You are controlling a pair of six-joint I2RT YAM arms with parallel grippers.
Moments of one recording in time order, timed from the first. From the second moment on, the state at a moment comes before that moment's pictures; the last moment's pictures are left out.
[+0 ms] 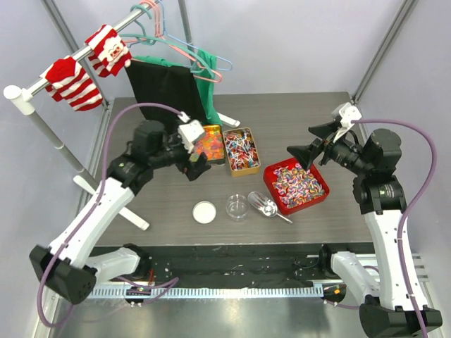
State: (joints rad) left arm -0.44 1.08 1.16 -0.49 0.51 0.30; right arm 0.02 0.82 1.07 -0.31 -0.76 -0.05
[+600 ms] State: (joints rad) left arm -0.54 1.55 1.07 -0.26 0.07 0.53; right arm 0.01 0.83 1.04 -0.29 -0.75 -0.08
